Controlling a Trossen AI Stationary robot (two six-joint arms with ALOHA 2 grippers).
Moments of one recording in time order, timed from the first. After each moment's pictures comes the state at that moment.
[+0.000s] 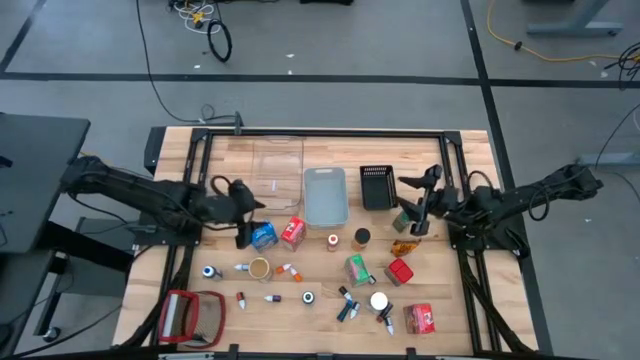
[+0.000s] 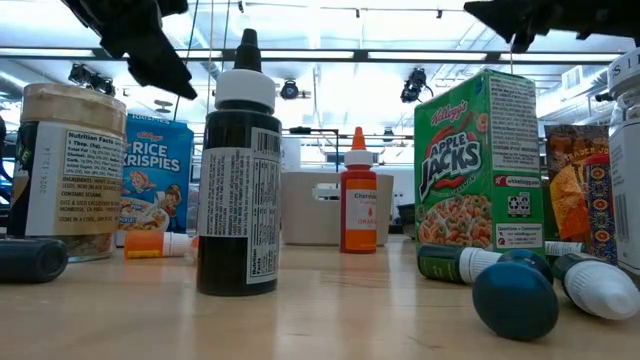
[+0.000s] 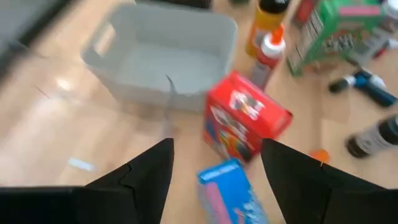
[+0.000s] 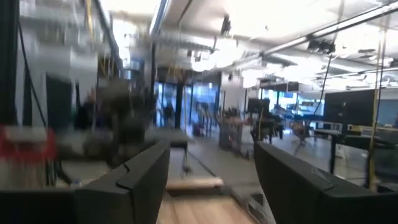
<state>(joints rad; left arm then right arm) -0.24 0.95 0.73 -0.53 -0.35 -0.40 0.26 0.71 0.24 0.89 0.51 -0.25</state>
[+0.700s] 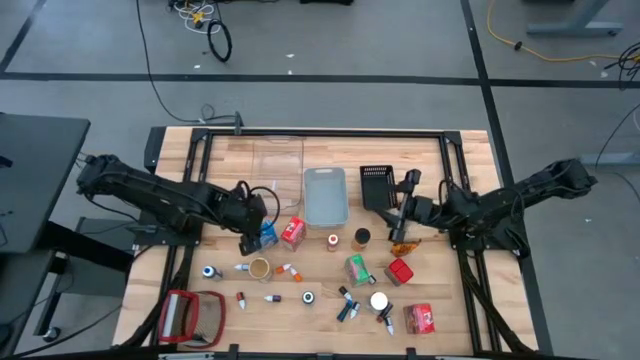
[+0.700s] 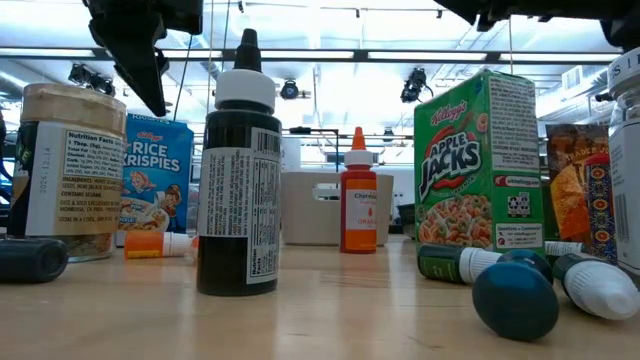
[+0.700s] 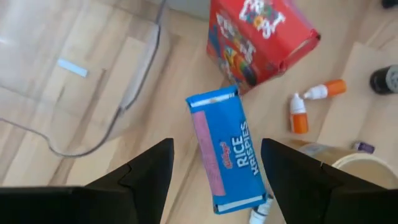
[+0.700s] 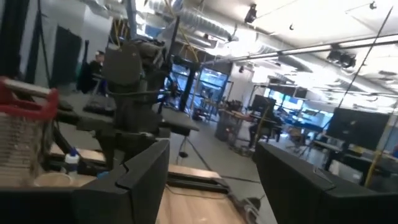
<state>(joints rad) -0.24 1.23 1.02 -0.98 -0.23 -0.59 0.26 1.03 0.42 0.89 0.46 -0.43</state>
